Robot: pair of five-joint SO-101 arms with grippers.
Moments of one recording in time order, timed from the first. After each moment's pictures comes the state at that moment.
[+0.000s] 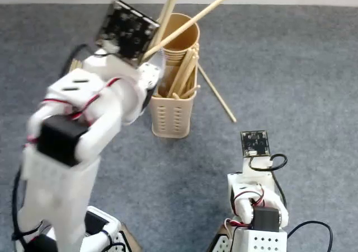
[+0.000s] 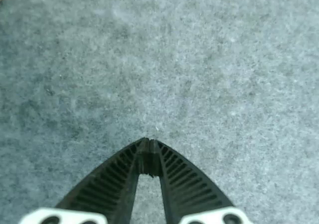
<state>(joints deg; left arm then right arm) 18.5 -34.5 -2.1 67.1 -5.9 -1.5 -104.3 95.5 69.7 9.3</state>
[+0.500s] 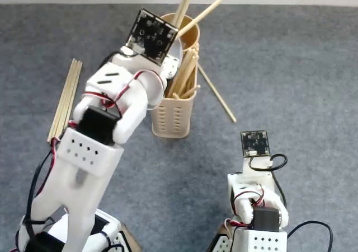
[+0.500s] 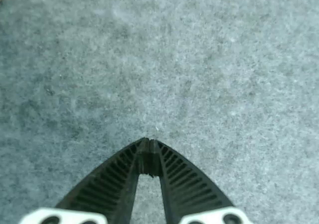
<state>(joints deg) 19.2 -33.1 18.6 38.8 -5.9 -1.5 -104.3 95.5 69.7 9.3</state>
